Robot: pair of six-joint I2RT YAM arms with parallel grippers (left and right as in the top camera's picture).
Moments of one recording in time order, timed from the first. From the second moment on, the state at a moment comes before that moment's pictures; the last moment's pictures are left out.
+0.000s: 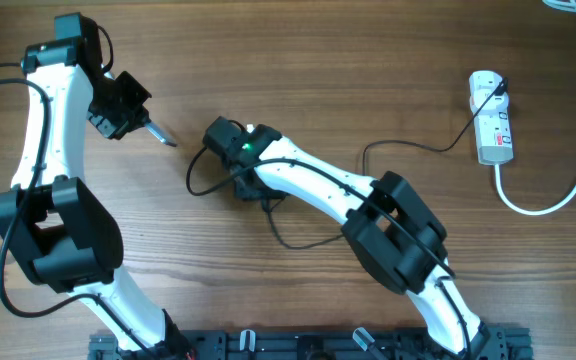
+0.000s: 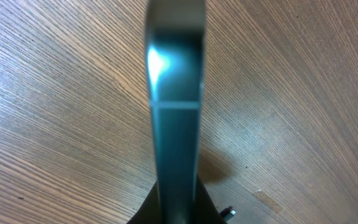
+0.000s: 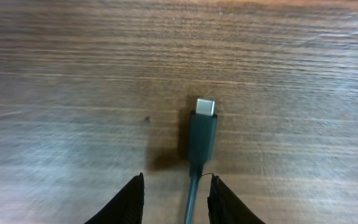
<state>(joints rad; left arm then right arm) 0.18 1.96 1.73 -1.20 0.18 -0.59 0.88 2.26 1.75 -0.96 0.09 0.80</state>
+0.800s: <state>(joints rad) 0.18 1.96 1.73 -1.20 0.18 -0.59 0.81 2.28 1.75 -0.98 0.00 0.76</state>
